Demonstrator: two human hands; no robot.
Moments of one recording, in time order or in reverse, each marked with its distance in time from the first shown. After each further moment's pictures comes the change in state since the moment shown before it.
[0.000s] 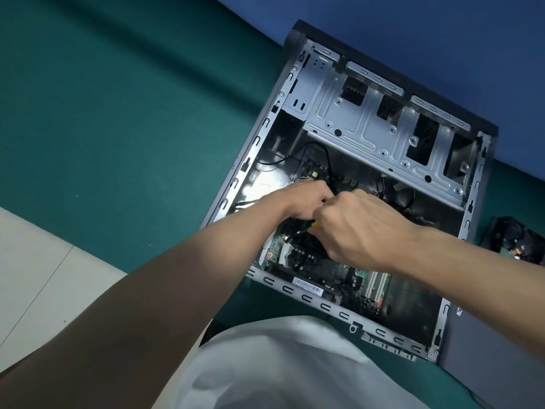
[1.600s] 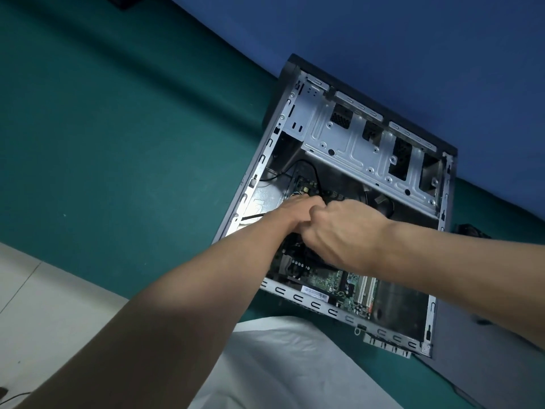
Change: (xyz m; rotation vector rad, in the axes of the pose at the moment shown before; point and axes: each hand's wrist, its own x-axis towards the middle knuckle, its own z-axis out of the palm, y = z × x) left_hand 0.003 0.001 0.007 -0.024 0.019 -0.133; right_hand 0.013 -0.030 -0.022 -0.079 -0.068 0.151
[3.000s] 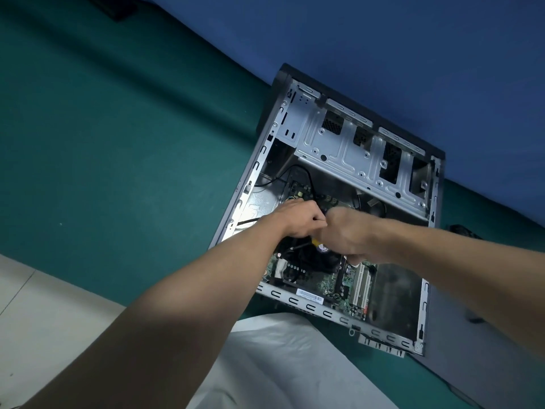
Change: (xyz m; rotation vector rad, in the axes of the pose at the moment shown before) left_hand -0.010 0.002 -0.007 0.051 0.044 0.184; right_hand 0.011 0.011 0.001 0.695 -0.371 0.639
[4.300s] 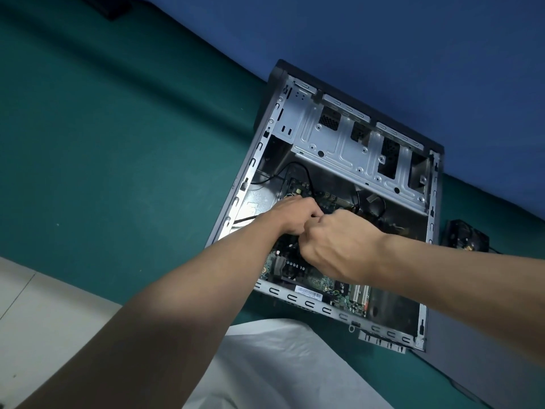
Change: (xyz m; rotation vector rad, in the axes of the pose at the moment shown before) left_hand -0.002 0.002 0.000 0.038 -0.007 -0.028; right_hand -0.021 0.008 0.017 -1.203 0.278 -0.743
